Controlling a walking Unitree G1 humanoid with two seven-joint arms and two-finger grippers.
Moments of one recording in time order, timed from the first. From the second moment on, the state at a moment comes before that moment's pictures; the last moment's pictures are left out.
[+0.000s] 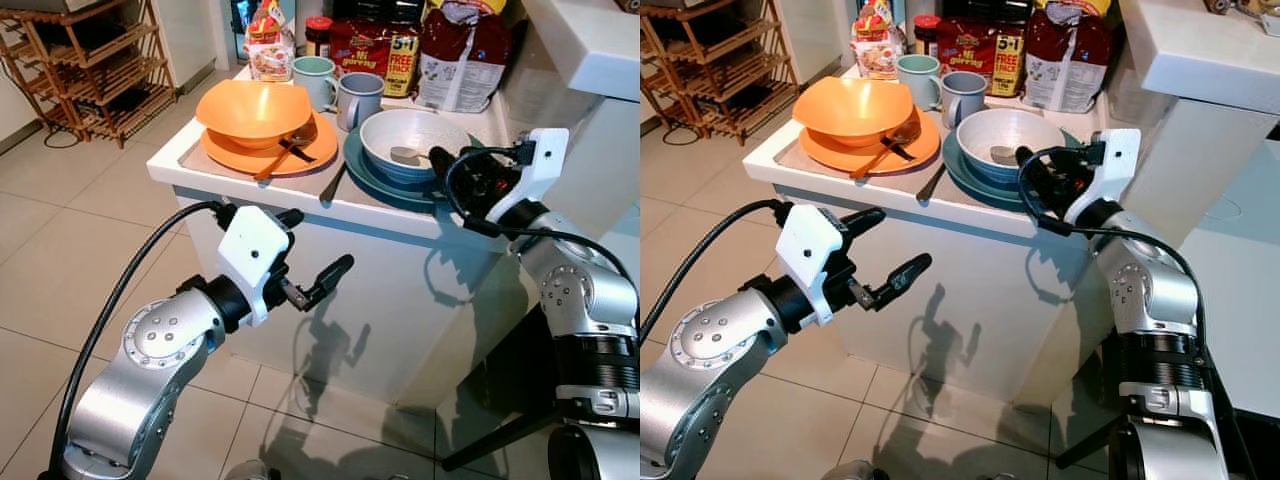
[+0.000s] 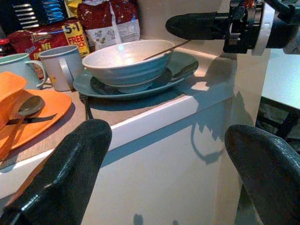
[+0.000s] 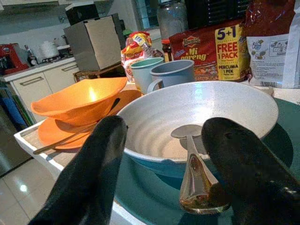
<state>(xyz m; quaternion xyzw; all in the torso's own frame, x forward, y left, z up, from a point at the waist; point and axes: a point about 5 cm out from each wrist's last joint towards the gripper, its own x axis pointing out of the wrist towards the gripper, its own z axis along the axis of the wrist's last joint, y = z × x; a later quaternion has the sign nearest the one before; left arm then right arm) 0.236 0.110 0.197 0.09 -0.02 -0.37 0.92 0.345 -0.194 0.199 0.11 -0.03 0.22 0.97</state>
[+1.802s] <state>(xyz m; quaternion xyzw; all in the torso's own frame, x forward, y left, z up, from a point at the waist) 0.235 0.109 0.198 0.10 -0.01 -0.39 0.92 0.340 -0.199 0.190 0.12 -0.04 0.23 0.97</state>
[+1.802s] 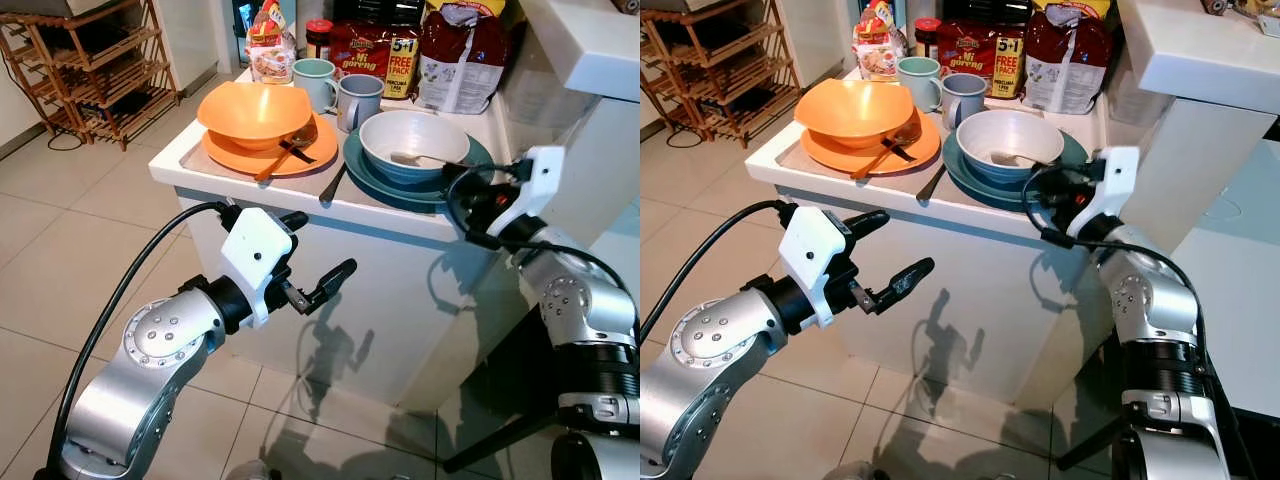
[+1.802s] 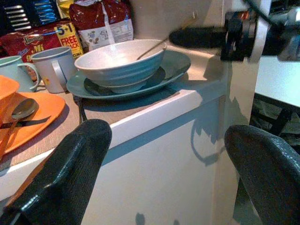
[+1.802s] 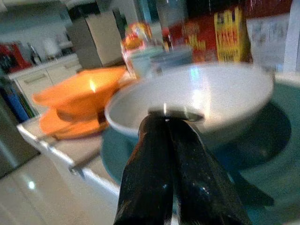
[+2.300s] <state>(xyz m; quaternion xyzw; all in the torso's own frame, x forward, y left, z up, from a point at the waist) 0.236 0.107 0.200 0.10 -0.02 -0.39 0.91 0.315 -0.200 0.199 0.12 -0.07 0.22 0.97</state>
